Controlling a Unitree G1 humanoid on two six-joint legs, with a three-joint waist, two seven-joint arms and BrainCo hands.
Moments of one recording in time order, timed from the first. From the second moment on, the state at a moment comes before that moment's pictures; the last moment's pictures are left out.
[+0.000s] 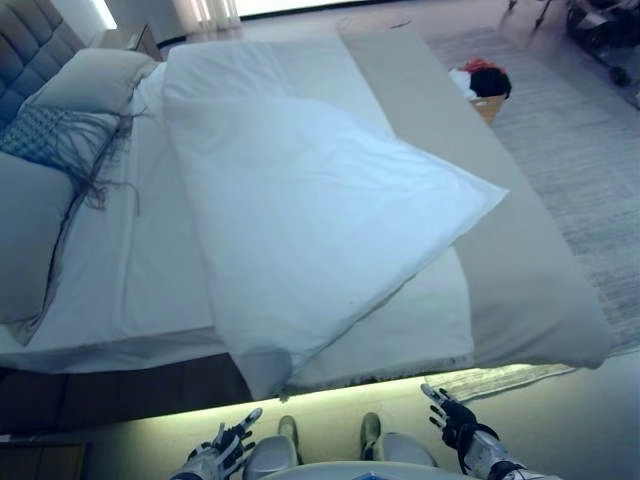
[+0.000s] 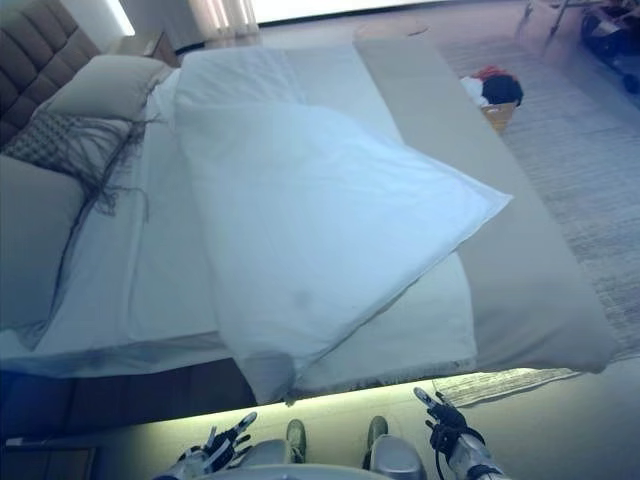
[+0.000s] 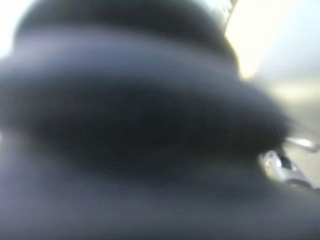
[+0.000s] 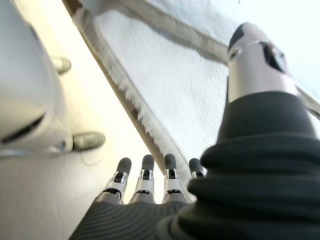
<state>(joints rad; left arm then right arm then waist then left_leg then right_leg) -0.08 0.20 -0.16 1.35 -0.57 0.03 -0.22 -0.11 -0.26 0.13 1.28 0.70 -0.15 0.17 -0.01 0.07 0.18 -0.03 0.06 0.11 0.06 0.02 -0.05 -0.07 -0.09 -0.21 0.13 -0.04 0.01</state>
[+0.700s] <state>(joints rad) -0.29 0.23 -0.24 1.28 -0.81 -0.03 -0.33 -0.65 -0.34 0.18 1.26 0.90 0.03 0.20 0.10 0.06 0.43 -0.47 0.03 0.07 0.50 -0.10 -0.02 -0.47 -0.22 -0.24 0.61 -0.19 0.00</state>
